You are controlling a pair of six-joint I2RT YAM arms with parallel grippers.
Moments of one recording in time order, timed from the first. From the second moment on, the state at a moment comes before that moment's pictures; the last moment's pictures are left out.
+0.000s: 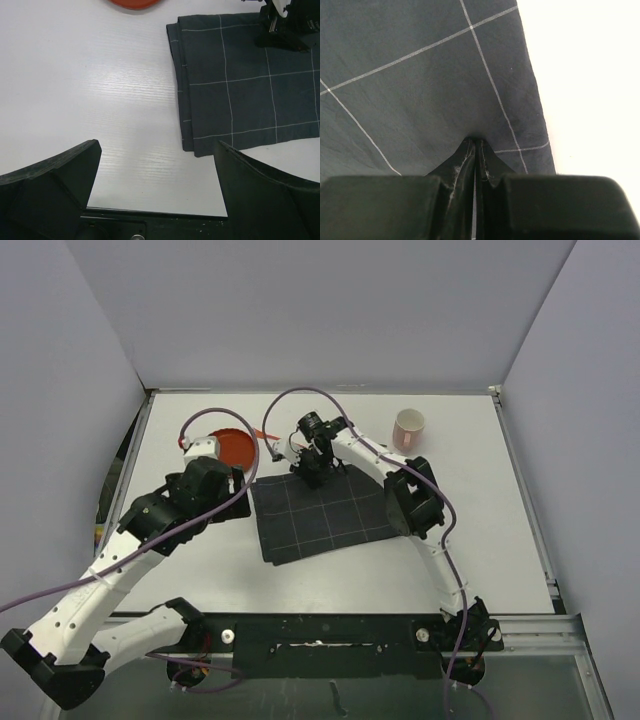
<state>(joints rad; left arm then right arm) -0.64 0.96 1.15 -1.04 -0.49 -0.61 0.65 2.41 2.09 -0.94 -0.29 -0.72</state>
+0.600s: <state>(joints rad) -0.58 1.04 1.11 -0.91 -0.35 -0.58 0.53 2.42 2.09 -0.87 -0.33 -0.70</state>
